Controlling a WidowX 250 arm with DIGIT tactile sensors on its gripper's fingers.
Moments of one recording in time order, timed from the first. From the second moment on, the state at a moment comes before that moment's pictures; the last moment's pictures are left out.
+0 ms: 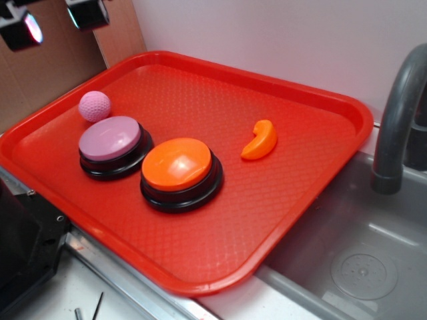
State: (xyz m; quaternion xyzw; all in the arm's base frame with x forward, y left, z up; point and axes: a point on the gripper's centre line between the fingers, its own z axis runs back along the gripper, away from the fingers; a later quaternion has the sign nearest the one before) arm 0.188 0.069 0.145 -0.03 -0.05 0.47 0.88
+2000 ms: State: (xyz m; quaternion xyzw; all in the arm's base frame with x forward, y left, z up) arm 0.232 0.084 0.076 -0.03 0.03 0.43 0.90
